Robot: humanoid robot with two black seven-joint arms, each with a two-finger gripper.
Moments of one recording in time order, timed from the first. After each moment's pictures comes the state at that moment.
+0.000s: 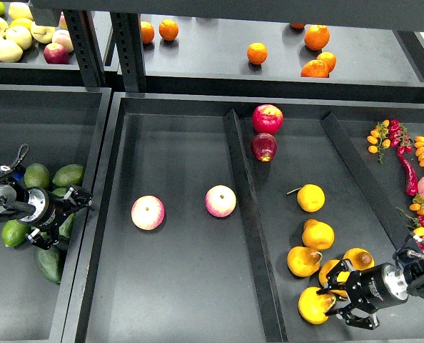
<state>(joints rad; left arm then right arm) -0.83 0.32 -0.14 -0.43 0.31 -0.49 0.49 0.76 -0.55 -0.23 0.74 0.23 0.58 -0.49</state>
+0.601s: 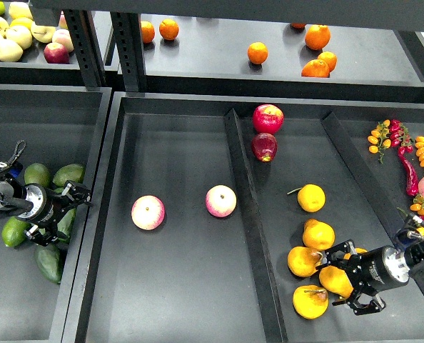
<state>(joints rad) -0.83 0.33 -0.16 -0.43 0.31 -0.49 0.49 0.83 -0.59 -0.21 0.81 0.20 0.58 -0.49</state>
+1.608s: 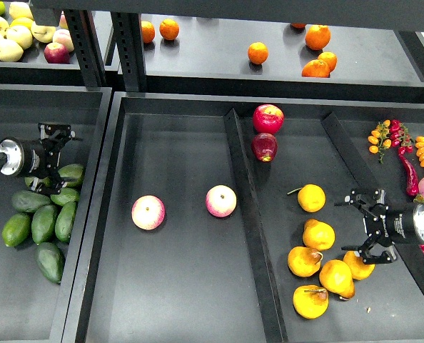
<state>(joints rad) -0.78 0.40 -0.73 -0.55 0.14 -0.49 0.49 0.78 -0.72 0.26 0.82 0.21 0.58 -0.49</state>
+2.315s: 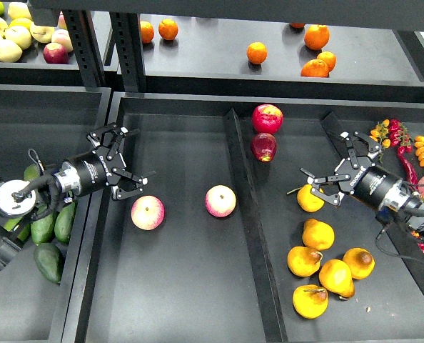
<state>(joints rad) -0.47 0.10 -1.17 -0.75 0.11 -0.49 0.49 0.44 -0.24 1.25 0.75 0.12 0.58 -0.49</state>
